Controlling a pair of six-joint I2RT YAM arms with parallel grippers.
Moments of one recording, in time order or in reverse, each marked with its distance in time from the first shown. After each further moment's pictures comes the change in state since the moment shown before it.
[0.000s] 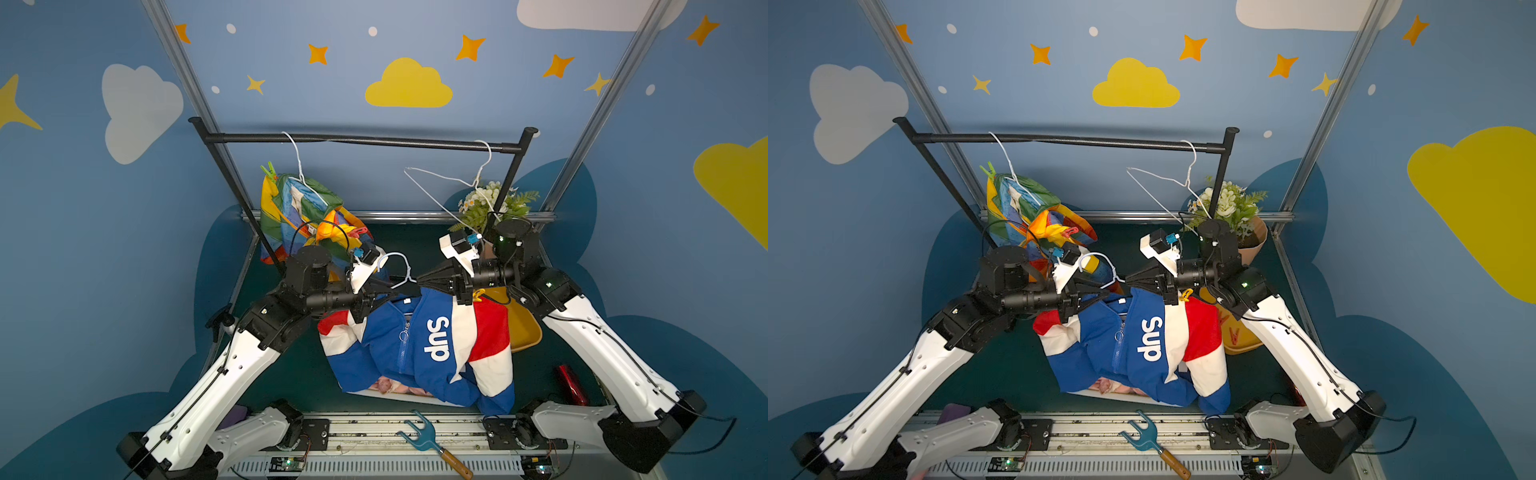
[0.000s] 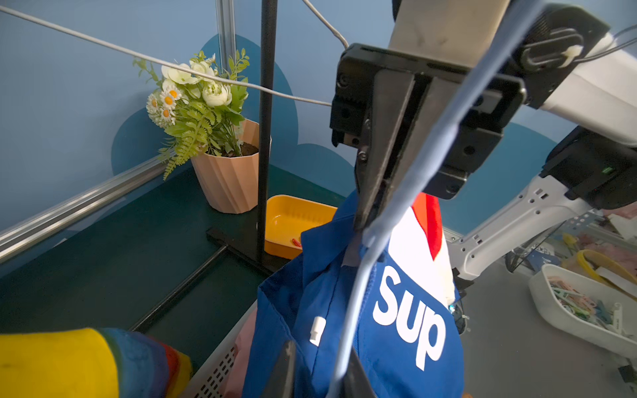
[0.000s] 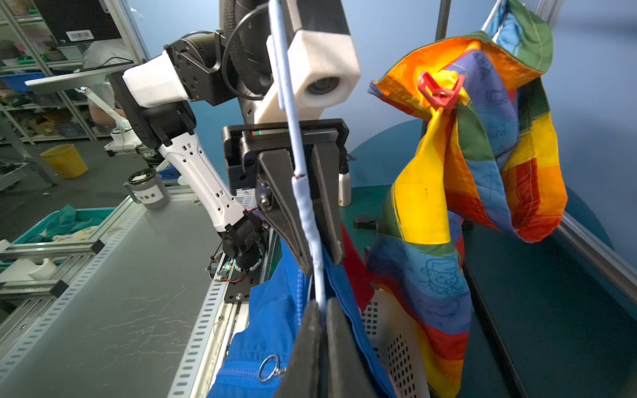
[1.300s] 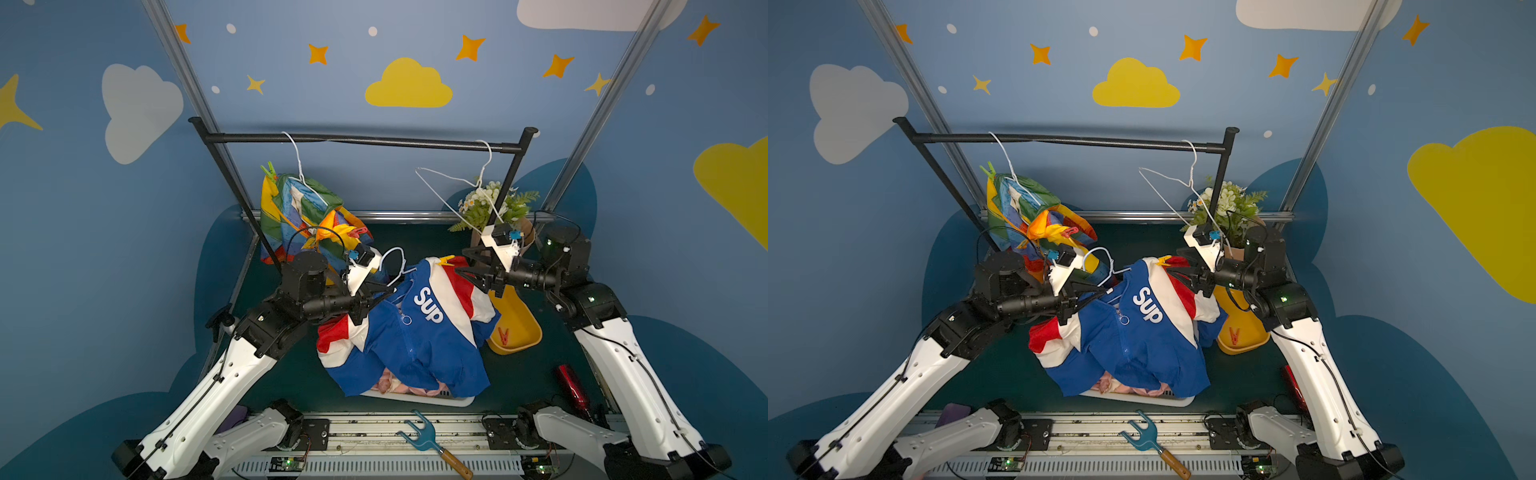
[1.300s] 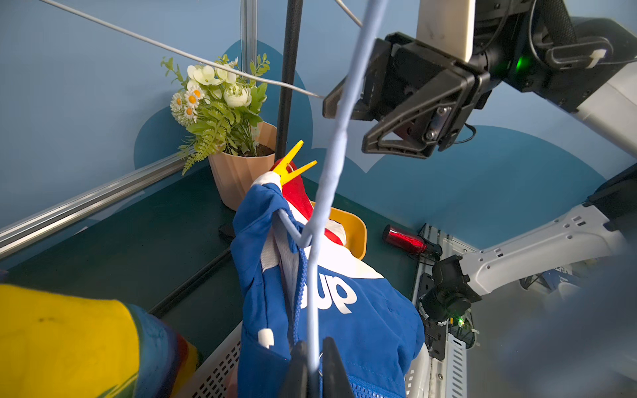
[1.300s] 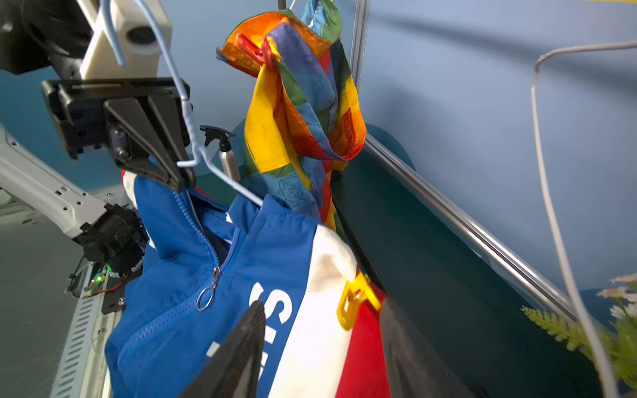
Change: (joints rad) left arm -0.007 -0.047 -0.048 0.030 -0.071 -0.049; right arm -0.273 -0.198 -0.094 -0.124 0.212 -0.128
